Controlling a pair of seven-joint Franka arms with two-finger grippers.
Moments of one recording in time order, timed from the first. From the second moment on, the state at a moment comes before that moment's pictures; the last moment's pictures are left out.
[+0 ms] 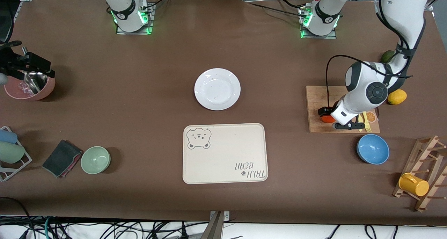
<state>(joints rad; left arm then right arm) 0.13 0.42 -0.17 -2.15 0.11 2.43 -0.14 0.00 0.07 -0.06 -1.52 0.04 1.55 -0.13</state>
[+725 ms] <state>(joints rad) -0.16 0.41 -0.21 -1.97 0.11 2.30 -0.71 0.00 0.07 -0.06 -1.52 0.04 1.55 -0.13</state>
